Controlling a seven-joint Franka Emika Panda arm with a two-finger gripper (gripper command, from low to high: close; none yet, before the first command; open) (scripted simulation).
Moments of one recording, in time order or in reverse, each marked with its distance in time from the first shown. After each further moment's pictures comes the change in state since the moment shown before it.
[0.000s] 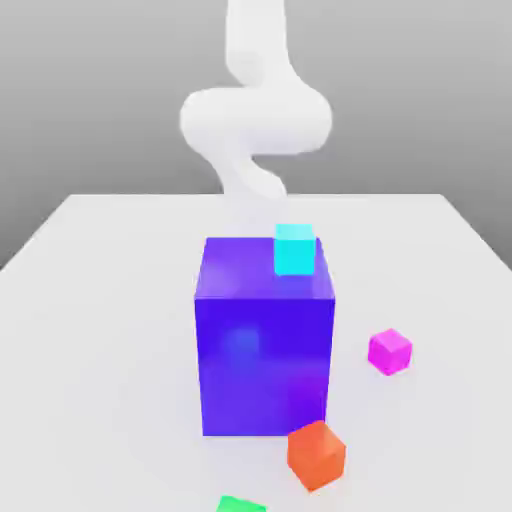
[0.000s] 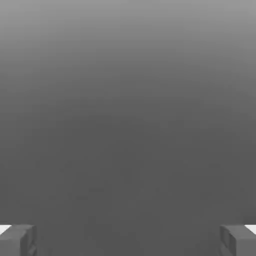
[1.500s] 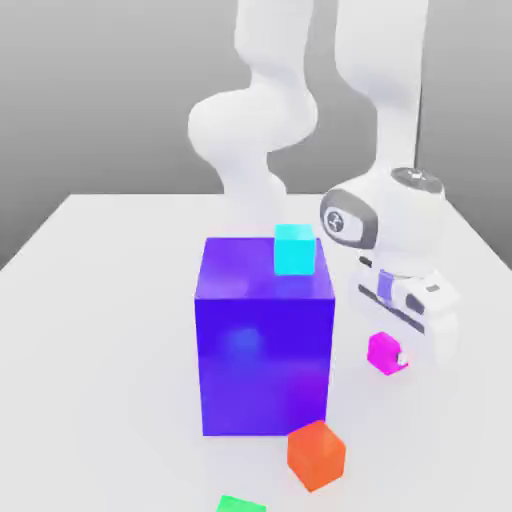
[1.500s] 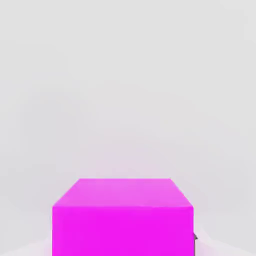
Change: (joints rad) arm 0.693 0.978 -0.011 -0.583 -0.041 0.824 -1.223
